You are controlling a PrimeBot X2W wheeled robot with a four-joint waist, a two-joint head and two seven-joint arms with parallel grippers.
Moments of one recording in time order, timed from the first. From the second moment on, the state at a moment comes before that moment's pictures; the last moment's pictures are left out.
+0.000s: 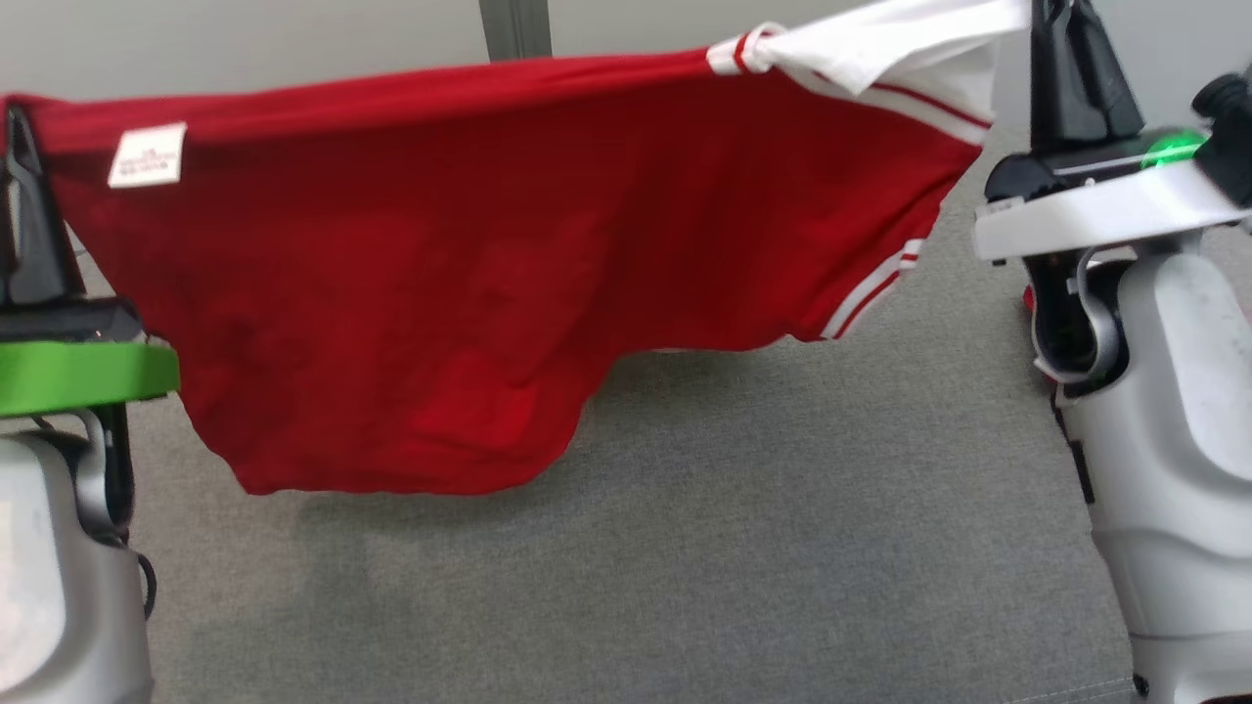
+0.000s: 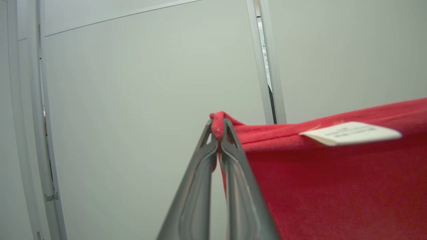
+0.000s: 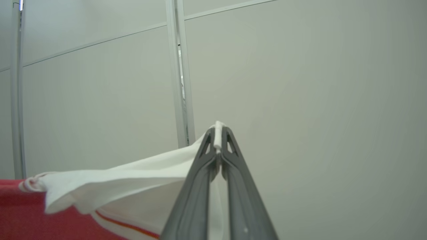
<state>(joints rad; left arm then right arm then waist) -0.46 0.21 0.14 0.14 -0.09 -0.07 -0.26 -0.67 -0.14 0.07 0.23 0.34 0.13 -0.26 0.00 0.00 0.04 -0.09</state>
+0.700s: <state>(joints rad) -1.15 0.26 0.04 0.51 -0.04 -0.06 -0.24 -1.37 -0.20 -0.03 0.55 0.13 0.13 -0.26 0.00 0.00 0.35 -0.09</state>
